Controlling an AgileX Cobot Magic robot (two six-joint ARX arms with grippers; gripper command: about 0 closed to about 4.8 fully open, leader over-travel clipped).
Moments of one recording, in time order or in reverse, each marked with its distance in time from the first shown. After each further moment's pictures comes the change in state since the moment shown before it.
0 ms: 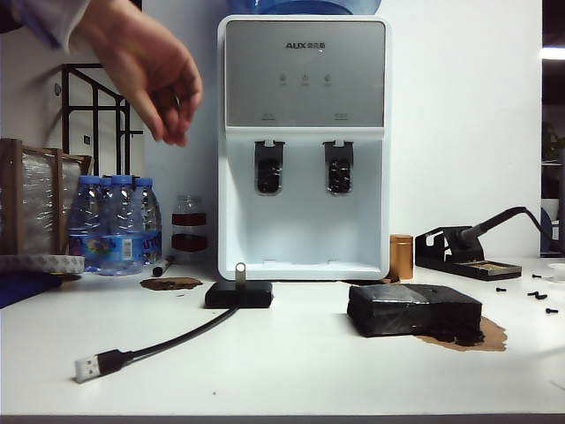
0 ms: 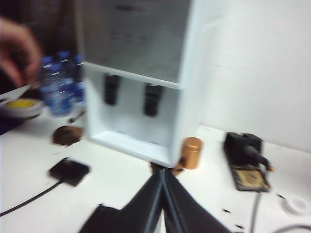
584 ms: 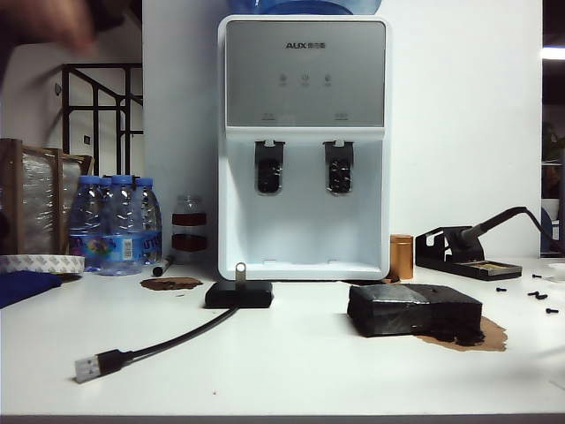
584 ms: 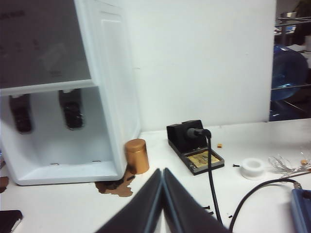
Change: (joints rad) left arm 0.000 -0.010 -0.370 0.387 -0.021 0.038; right arm -0.001 -0.103 -0.428 0.478 0.297 0.230
